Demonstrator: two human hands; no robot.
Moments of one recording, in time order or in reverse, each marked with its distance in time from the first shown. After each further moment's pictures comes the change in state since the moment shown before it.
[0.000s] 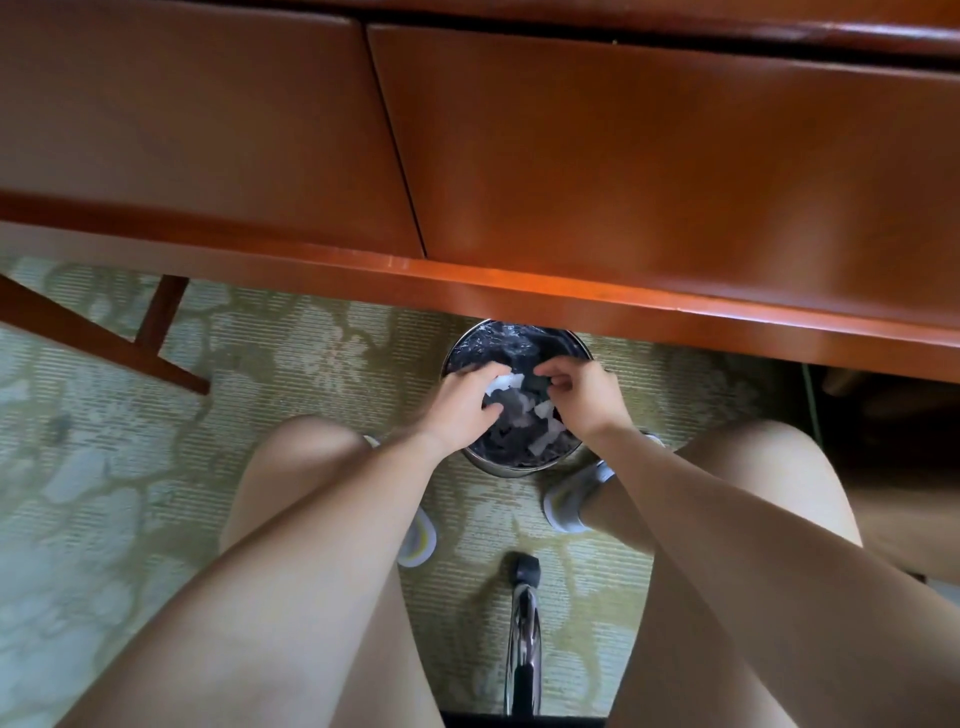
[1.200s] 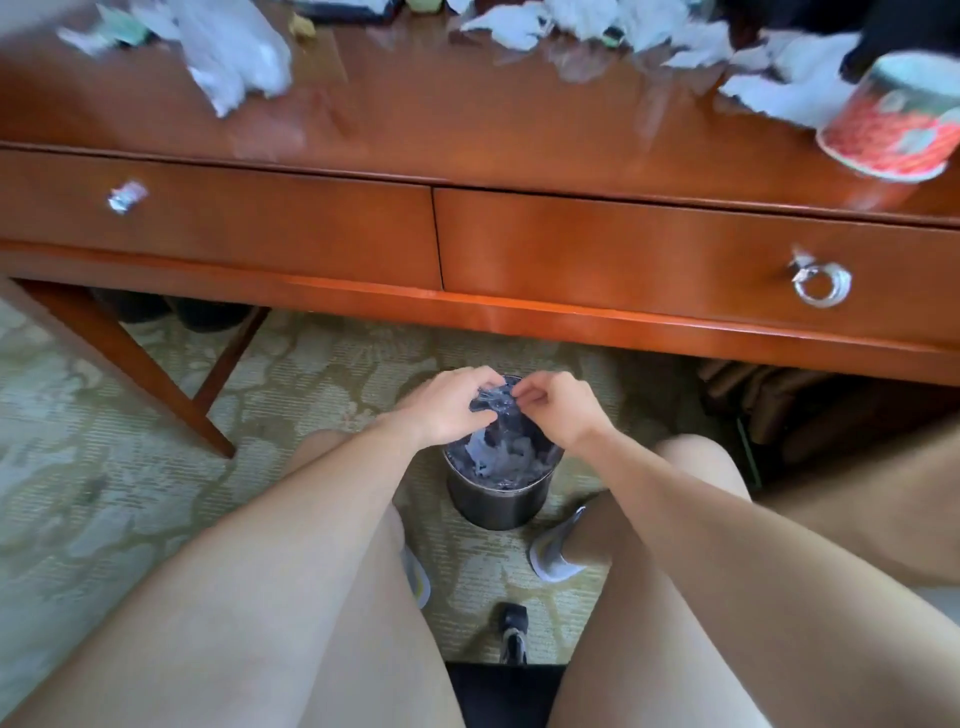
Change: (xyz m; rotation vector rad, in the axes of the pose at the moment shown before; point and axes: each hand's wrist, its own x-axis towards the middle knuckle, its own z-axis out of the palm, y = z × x) left_hand -0.104 0.068 -0.066 0.136 0.093 0.168; right_hand -0.109 -0.057 -0.058 0.000 0.074 -0.216
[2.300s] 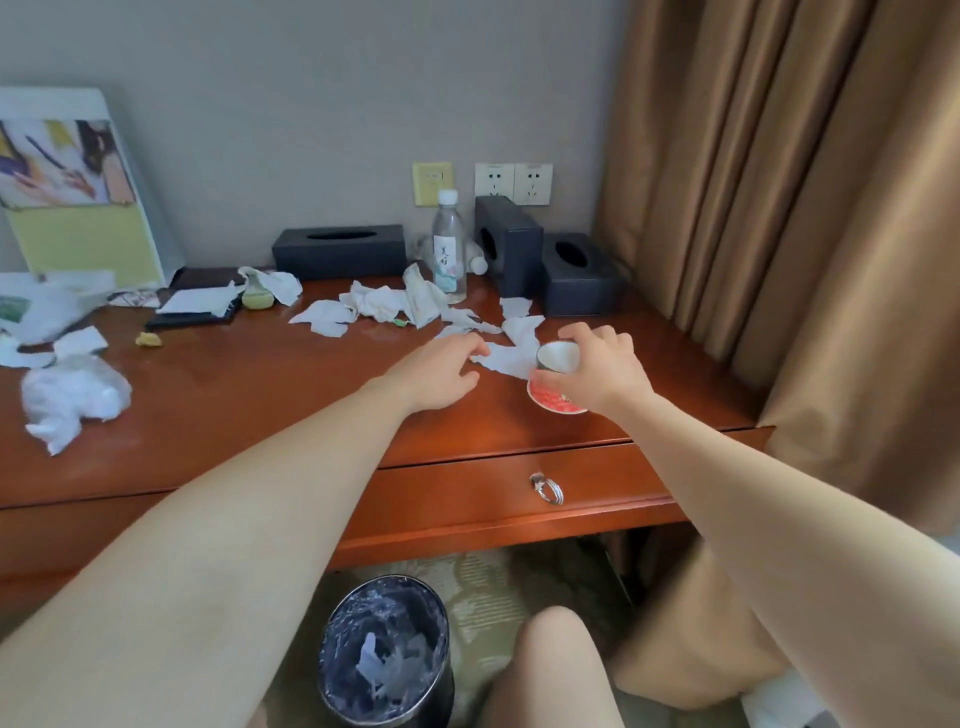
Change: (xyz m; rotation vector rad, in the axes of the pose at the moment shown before) left_hand 0.091 0.268 -0.176 0.241 0.228 0.446; right_hand -0.033 -0.047 -0.331 -0.457 0.607 0.158
